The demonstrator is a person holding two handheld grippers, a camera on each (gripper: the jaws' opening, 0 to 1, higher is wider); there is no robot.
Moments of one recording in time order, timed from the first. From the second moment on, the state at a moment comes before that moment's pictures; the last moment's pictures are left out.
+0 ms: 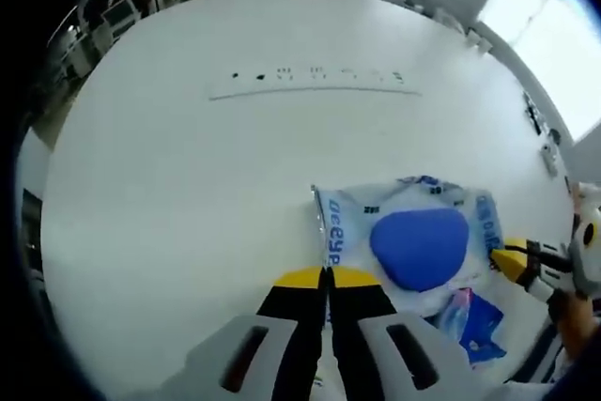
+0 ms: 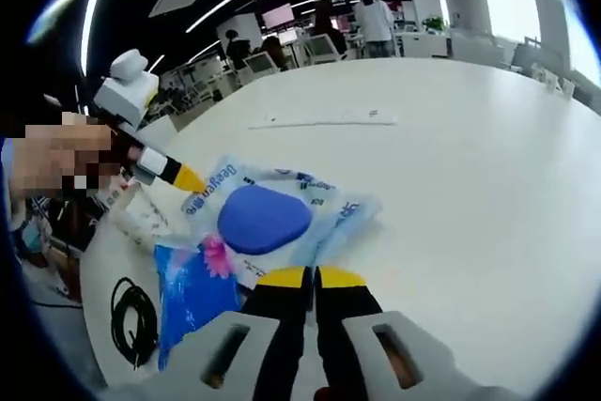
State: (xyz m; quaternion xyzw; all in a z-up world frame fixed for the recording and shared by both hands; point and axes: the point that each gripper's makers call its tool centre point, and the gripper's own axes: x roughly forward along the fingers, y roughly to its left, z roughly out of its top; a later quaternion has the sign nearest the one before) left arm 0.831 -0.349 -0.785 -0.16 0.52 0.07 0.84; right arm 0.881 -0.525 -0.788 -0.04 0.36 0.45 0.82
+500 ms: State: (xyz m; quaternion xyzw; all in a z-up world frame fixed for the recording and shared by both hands) left arm 0.859 -0.347 -0.740 -0.12 0.47 0.05 0.87; right arm 0.902 -0.530 -0.753 -0.04 0.33 0.45 0.83
